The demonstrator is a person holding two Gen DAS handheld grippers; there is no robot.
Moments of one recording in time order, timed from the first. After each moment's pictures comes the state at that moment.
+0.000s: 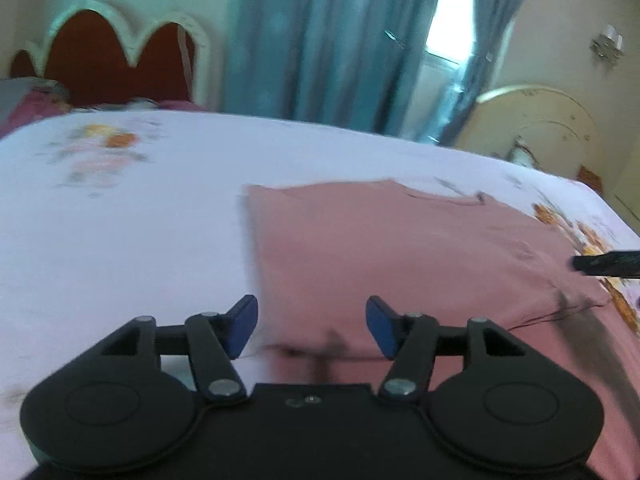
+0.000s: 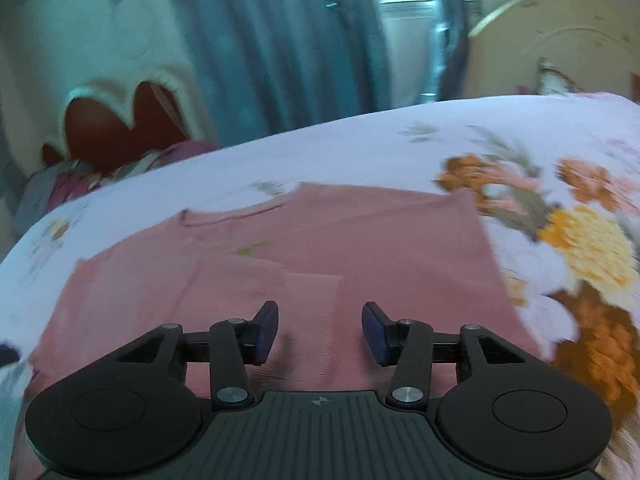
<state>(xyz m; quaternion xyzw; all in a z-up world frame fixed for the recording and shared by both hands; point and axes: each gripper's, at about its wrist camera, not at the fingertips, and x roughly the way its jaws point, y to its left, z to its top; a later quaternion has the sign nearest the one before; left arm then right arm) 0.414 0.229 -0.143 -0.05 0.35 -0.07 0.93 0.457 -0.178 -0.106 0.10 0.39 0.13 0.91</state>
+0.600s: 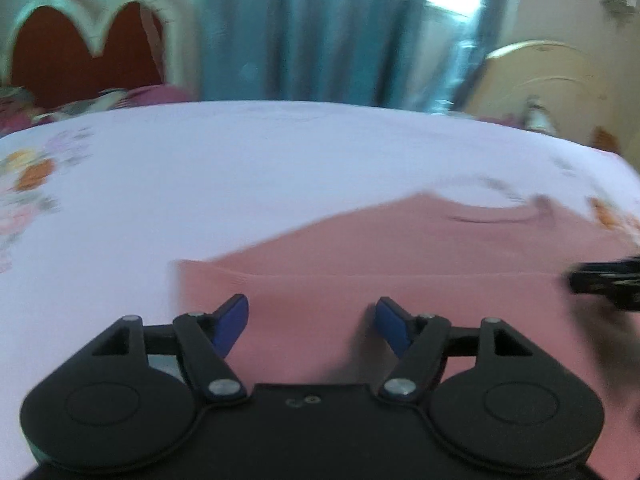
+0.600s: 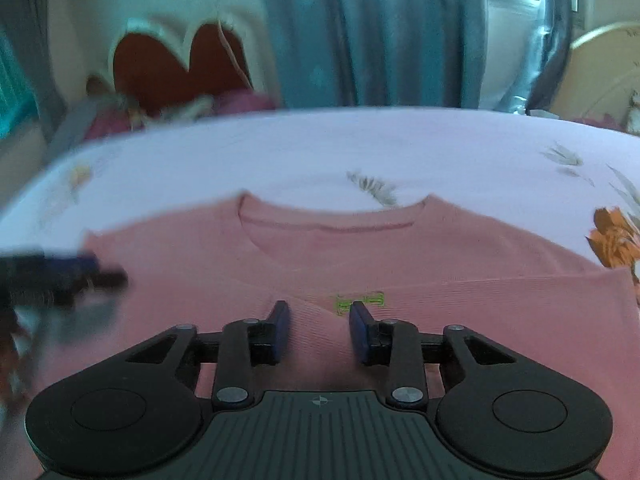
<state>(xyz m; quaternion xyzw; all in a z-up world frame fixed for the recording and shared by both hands) 0.572 0.215 -0.171 -0.02 0.39 -0.06 0.92 0.561 -0.110 -0.140 0.01 0.41 0.14 0.90</state>
